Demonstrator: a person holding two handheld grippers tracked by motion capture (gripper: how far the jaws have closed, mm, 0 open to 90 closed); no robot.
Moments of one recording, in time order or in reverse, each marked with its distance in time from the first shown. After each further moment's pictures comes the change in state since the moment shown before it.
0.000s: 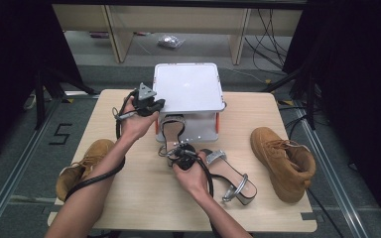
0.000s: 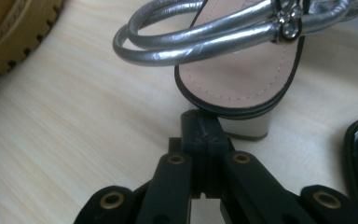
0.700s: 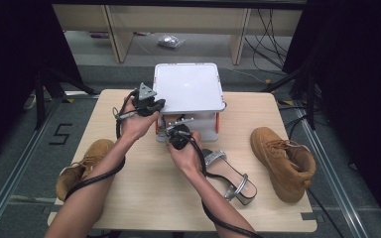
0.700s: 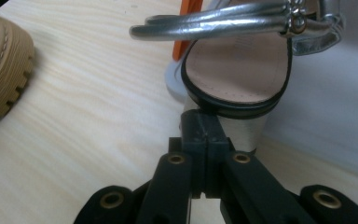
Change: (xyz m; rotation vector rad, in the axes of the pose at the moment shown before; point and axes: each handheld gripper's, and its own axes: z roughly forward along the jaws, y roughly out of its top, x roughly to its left) left arm 0.000 0.000 0.000 0.004 -0.003 0.003; right arm -0.005 0.058 0.013 -0.121 -0.116 -0.067
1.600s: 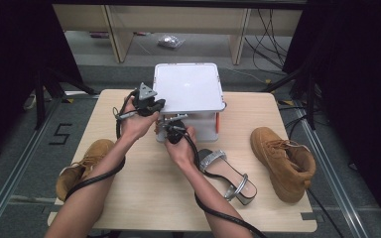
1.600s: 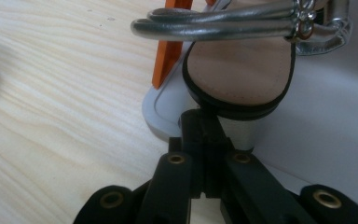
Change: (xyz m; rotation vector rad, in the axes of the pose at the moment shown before) left arm 0.000 0.000 0.000 0.000 0.002 0.006; right arm -0.005 0.013 0.036 -0.022 -0.054 -0.024
